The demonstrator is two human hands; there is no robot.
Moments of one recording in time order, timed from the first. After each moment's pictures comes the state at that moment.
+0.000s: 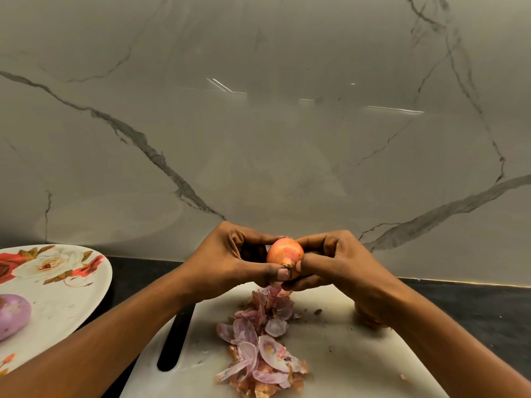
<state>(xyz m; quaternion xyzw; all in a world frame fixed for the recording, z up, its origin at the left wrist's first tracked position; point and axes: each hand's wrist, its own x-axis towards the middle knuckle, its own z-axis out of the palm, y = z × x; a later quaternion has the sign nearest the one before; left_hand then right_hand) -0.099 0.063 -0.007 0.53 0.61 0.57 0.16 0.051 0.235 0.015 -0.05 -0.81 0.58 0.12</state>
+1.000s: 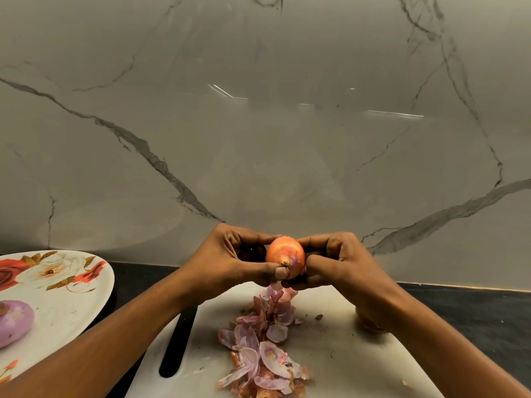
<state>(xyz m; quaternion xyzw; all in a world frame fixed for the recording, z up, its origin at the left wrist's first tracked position) -0.101 0.061 -0.004 0.50 0.61 0.59 0.16 0.047 0.240 0.011 -0.02 -0.82 0.54 0.17</state>
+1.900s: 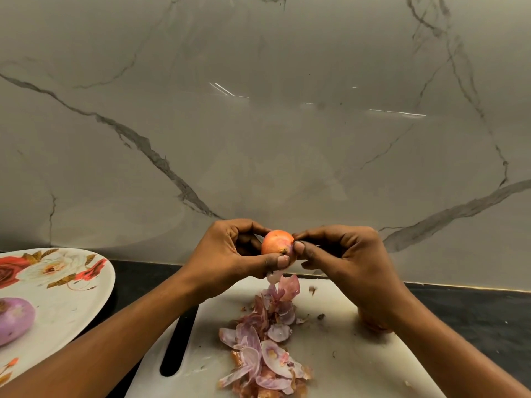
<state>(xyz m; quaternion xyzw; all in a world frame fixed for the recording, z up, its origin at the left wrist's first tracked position) -0.102 0.065 -0.009 0.46 0.66 0.59 0.08 0.041 0.255 -0.005 0.02 -0.85 0.40 0.35</state>
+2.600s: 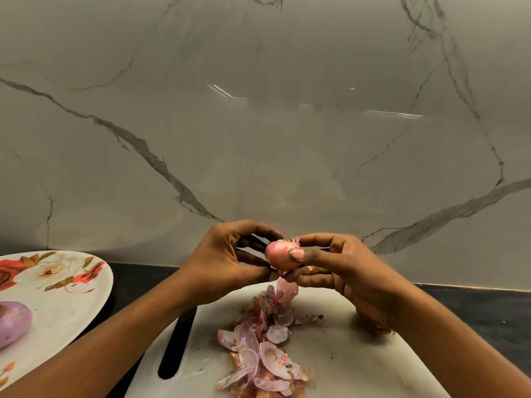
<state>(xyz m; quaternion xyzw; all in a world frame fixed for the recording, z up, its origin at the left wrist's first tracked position) -0.111 0.065 -0.012 0.55 0.63 0.55 0.03 0.048 0.245 0.016 -0.07 -0.72 0.69 0.11</state>
